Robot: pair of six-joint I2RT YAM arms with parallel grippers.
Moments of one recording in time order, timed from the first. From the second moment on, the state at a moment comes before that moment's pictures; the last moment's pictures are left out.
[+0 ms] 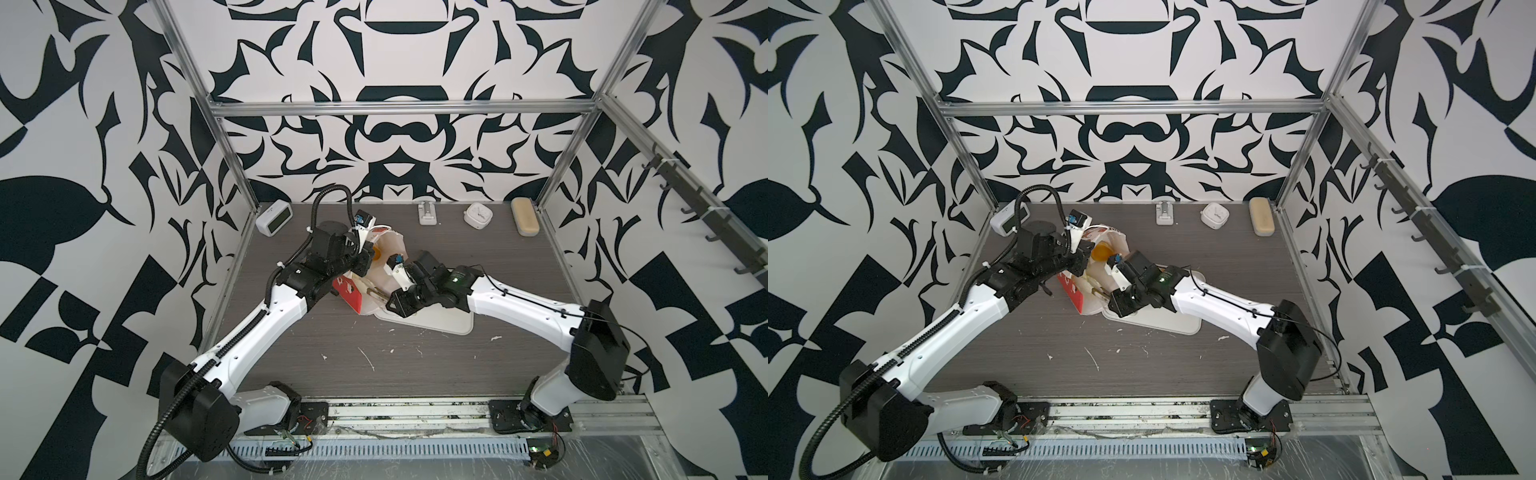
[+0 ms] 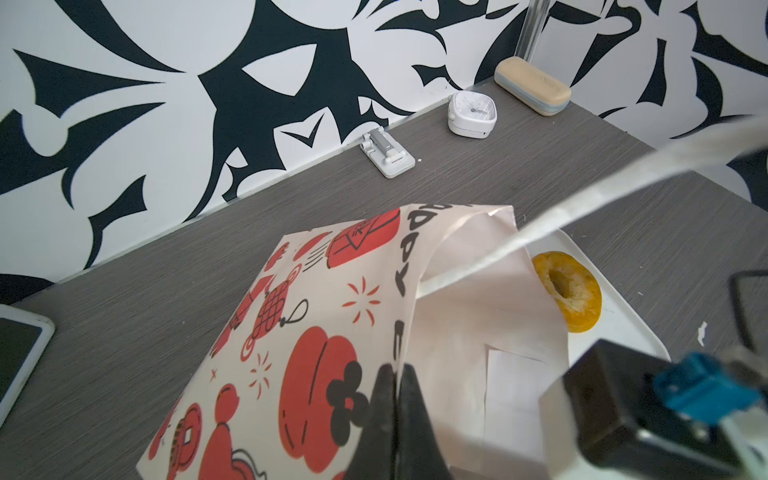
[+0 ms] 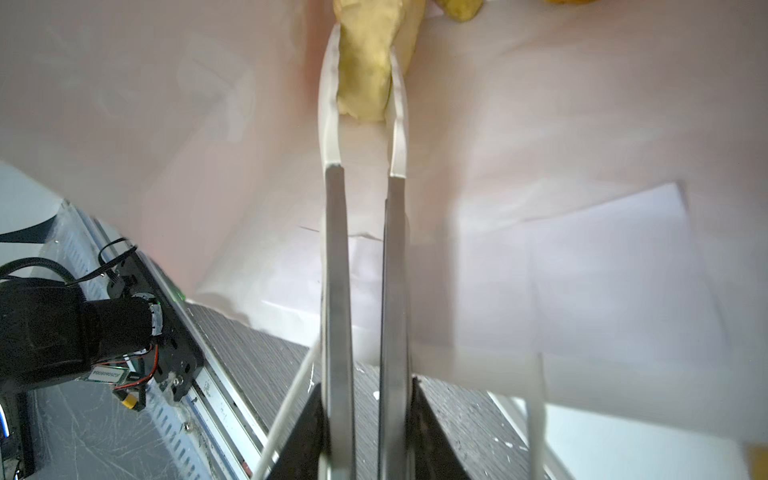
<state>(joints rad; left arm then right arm) -0.54 1.24 1.08 -0.31 0.08 0.07 0.86 1.56 1.20 -0.56 -0.24 0.39</state>
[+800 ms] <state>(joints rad) -0.54 1.31 1.08 -0.28 0.11 0.06 0.74 1.34 1.06 -0.52 -0.26 0.46</state>
